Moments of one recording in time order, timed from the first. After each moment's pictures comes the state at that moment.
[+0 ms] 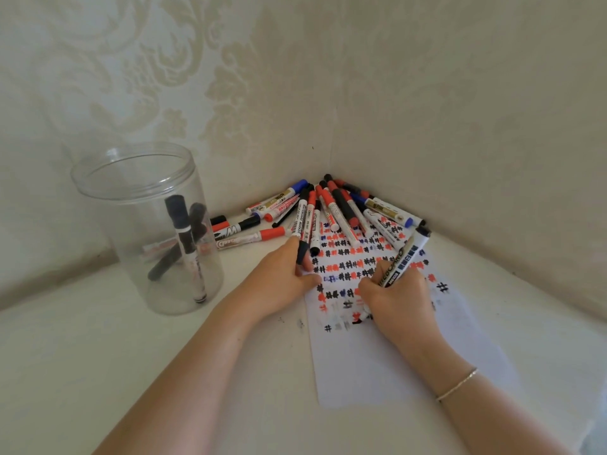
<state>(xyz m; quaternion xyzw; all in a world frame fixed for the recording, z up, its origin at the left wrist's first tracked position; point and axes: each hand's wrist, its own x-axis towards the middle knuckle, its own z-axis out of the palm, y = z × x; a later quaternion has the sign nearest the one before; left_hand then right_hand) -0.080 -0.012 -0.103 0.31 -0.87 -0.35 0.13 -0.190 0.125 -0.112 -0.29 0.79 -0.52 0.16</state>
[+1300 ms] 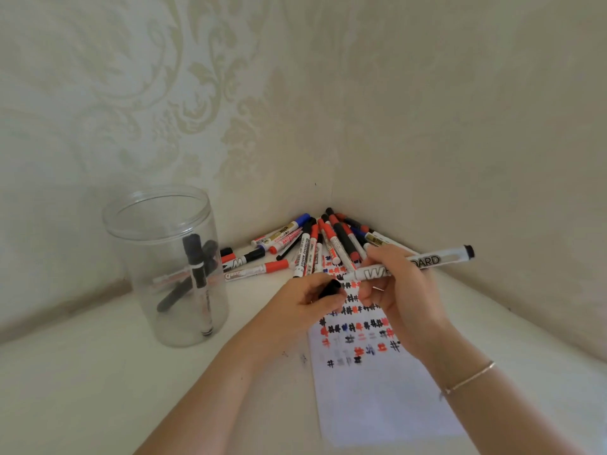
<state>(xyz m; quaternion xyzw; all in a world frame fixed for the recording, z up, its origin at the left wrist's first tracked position) -0.079 0.004 -0.093 0.17 -0.81 -0.52 0.20 -0.194 0.113 -0.049 -0.26 0.52 -0.74 0.33</state>
